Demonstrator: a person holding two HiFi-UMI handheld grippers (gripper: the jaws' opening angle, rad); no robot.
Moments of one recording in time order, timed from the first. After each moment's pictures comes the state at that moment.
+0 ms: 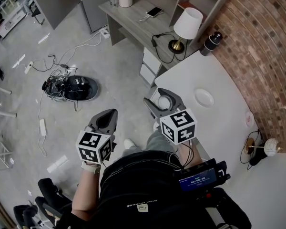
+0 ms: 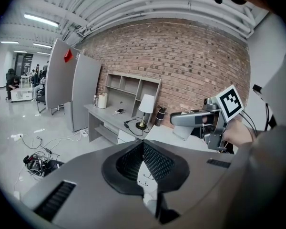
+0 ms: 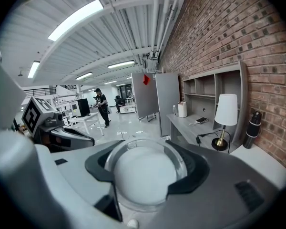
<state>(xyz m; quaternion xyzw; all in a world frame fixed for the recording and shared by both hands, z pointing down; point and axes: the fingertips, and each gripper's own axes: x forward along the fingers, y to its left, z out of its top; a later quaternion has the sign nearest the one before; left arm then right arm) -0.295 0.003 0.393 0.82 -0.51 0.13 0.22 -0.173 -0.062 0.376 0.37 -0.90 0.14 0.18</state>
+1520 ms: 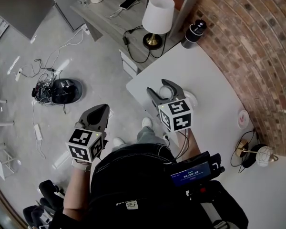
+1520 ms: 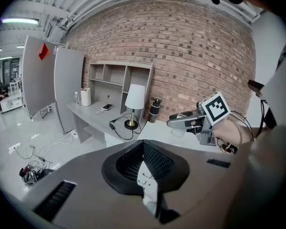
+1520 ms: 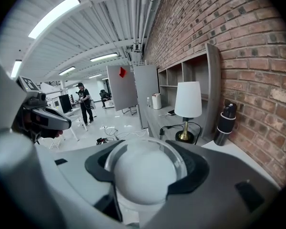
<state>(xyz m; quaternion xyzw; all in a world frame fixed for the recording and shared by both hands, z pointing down) -0.157 -0.118 0.402 0.83 -0.47 0.20 0.22 0.010 -0.203 0.435 0.43 -0.86 0.17 0.22</state>
